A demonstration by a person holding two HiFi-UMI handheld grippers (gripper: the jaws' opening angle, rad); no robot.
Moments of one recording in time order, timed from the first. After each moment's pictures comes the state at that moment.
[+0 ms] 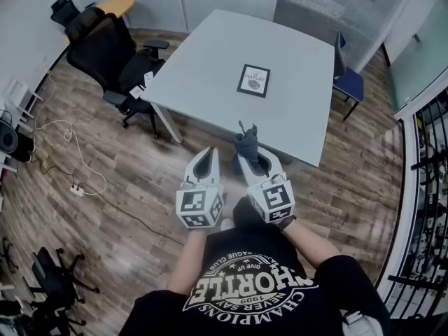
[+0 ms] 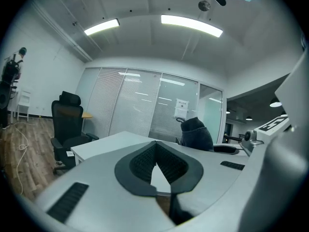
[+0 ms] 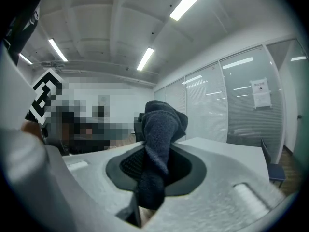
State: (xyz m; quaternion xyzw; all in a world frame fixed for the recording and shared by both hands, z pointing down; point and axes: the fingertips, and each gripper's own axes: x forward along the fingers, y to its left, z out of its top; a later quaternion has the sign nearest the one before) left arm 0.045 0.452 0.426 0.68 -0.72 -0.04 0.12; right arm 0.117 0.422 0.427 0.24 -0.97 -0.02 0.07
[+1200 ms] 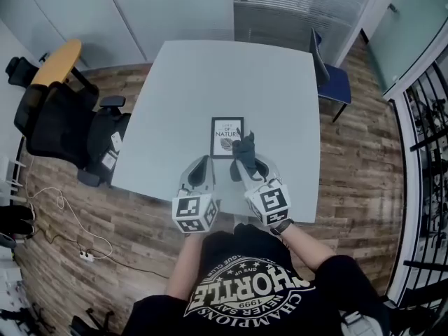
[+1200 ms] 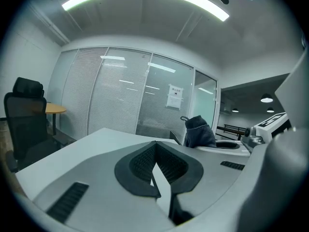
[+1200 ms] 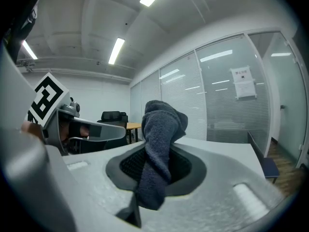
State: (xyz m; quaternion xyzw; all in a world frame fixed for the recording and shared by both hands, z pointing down) left arm -0.006 0.062 0.444 0.75 -0.65 0.02 0.15; right arm 0.083 0.041 0.444 0.35 -0.93 0.04 0.08
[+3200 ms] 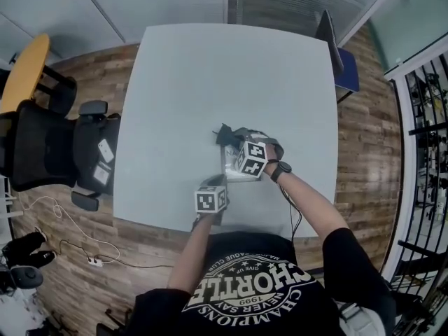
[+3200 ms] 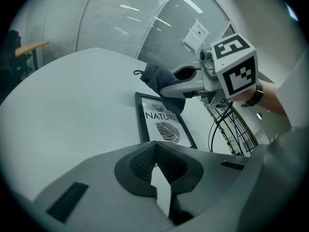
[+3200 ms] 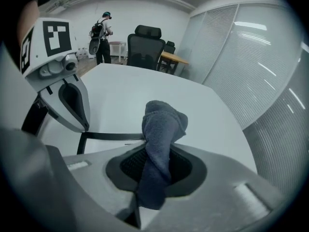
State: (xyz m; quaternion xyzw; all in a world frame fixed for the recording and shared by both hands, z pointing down) left arm -0.059 -0.065 0.734 0.72 -0.48 0.21 0.46; right arm -0.059 -0.187 0.703 0.08 -0.85 -0.12 0.51
